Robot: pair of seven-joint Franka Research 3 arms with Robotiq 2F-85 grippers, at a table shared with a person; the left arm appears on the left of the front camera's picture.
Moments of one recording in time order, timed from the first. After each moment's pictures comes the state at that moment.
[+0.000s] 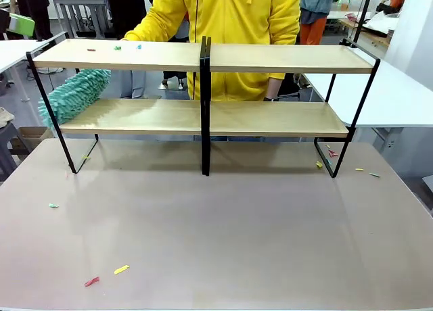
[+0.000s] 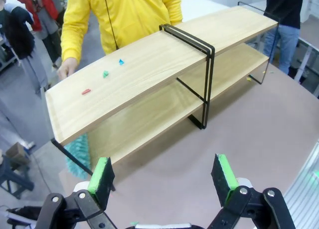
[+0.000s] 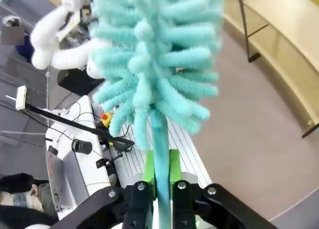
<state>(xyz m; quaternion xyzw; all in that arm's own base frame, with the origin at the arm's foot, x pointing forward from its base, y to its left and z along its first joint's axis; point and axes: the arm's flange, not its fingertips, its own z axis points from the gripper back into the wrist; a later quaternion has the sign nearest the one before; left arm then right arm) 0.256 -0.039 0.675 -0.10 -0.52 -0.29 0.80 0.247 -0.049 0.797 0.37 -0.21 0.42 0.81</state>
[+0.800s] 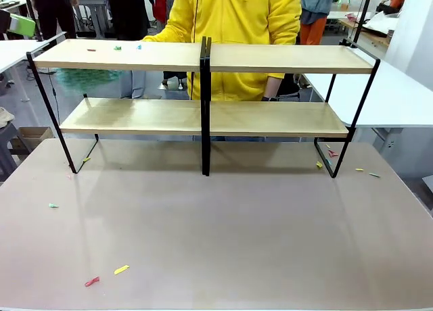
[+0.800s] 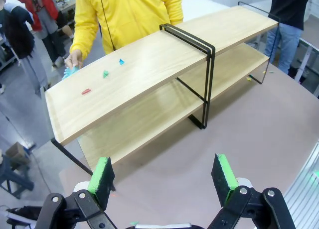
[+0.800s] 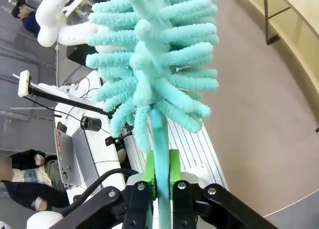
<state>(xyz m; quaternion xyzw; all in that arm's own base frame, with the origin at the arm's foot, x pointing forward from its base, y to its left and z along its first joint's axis) 0.256 -0.039 0.675 -0.10 -0.51 -0.29 0.80 0.262 -0.016 0.795 0.36 -0.13 0.45 0.81</state>
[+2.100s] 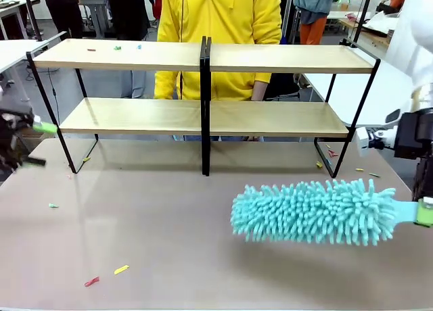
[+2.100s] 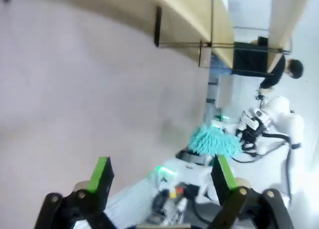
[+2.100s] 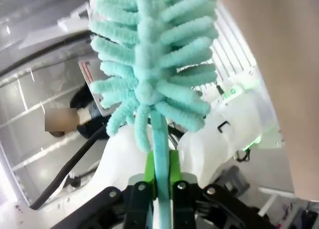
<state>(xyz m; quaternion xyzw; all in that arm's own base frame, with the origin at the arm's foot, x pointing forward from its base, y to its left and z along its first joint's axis) 0.363 0.066 0.411 -0.50 -0.09 0.10 0.85 0.333 0.015 0.450 0.37 0.29 0.38 0.80</state>
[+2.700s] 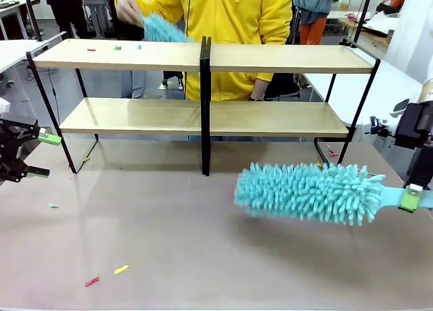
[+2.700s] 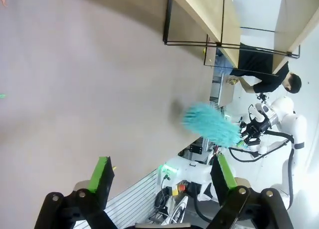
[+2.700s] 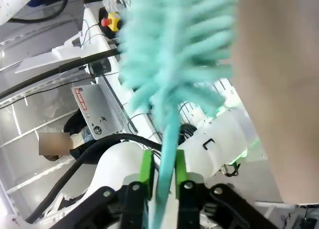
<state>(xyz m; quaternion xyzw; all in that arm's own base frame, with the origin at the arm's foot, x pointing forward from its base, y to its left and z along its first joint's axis) 0.365 0.068 0.415 -0.49 -0.09 0.10 0.86 0.349 0.011 0.455 0.36 0.24 0.36 0.83</state>
